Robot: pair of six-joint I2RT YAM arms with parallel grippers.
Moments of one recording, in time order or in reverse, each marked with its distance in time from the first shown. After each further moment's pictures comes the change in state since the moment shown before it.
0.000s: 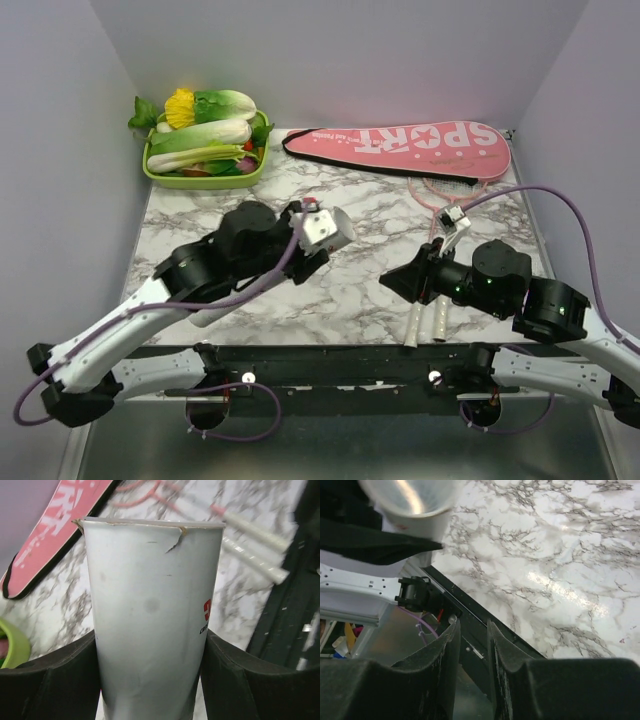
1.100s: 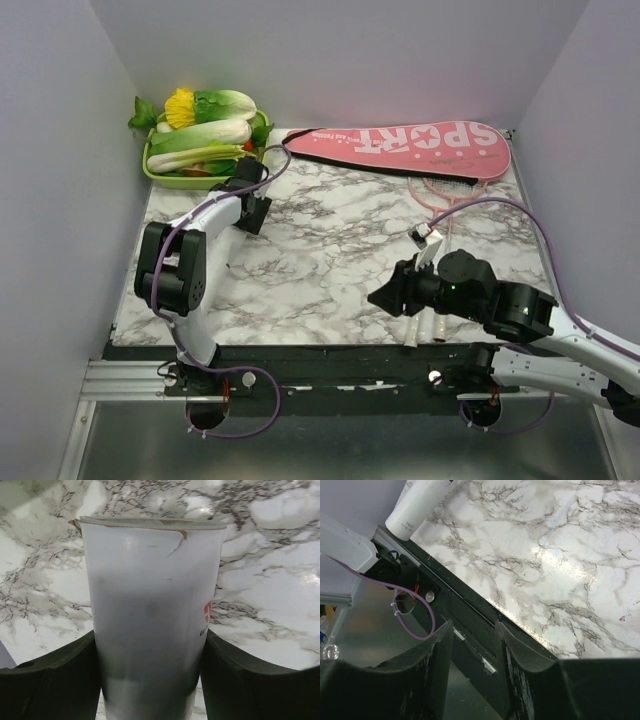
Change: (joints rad) left arm 0.709 0.867 0.016 0.114 -0.335 -0.034; right arm 0.000 0.021 -0.169 0.035 -0.043 0.009
